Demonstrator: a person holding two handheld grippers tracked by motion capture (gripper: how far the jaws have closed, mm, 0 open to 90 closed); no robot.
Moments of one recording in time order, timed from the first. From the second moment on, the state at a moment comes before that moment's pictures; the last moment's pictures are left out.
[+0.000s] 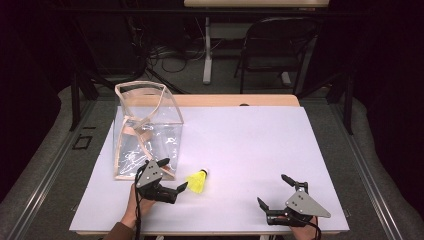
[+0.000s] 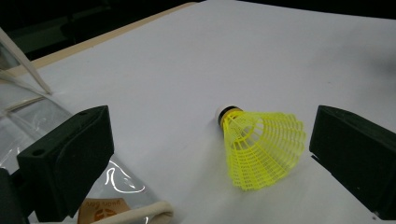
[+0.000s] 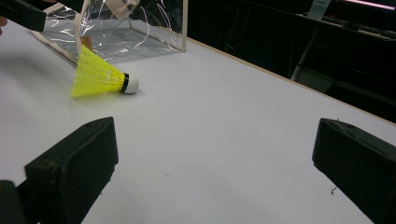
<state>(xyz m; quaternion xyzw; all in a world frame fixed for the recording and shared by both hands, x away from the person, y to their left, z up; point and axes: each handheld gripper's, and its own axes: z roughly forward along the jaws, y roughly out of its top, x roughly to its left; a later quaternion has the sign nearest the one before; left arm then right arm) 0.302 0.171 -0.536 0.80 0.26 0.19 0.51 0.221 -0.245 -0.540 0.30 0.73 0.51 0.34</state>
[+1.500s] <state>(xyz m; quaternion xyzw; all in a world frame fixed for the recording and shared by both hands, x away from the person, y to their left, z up) 0.319 0.139 -0.552 0.85 0.26 0.14 0.43 0.222 -0.245 -0.540 0.30 0.73 0.50 0.34</state>
